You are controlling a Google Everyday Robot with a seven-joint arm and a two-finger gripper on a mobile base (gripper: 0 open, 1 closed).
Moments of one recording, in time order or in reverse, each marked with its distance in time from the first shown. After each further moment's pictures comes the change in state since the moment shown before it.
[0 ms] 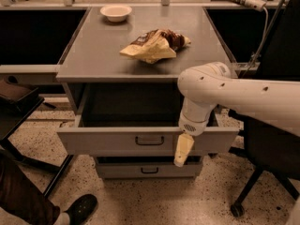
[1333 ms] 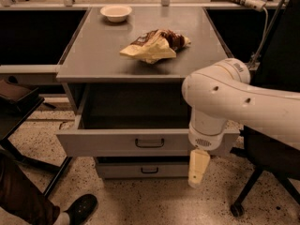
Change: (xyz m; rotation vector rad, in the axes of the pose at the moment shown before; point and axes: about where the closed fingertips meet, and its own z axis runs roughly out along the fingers) arm 0.056 0.070 -0.063 0.059 0.107 -0.073
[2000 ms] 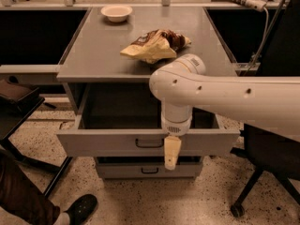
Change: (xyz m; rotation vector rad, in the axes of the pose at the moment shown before) arm -0.084 -0.037 0.021 0.047 -0.020 -0.111
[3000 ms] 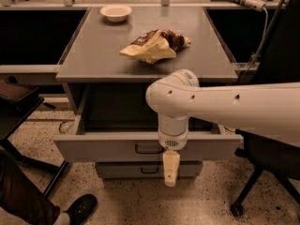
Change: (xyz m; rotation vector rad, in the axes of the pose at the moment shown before) arm -0.003 0.041 0.034 -0.139 0.028 -0.082
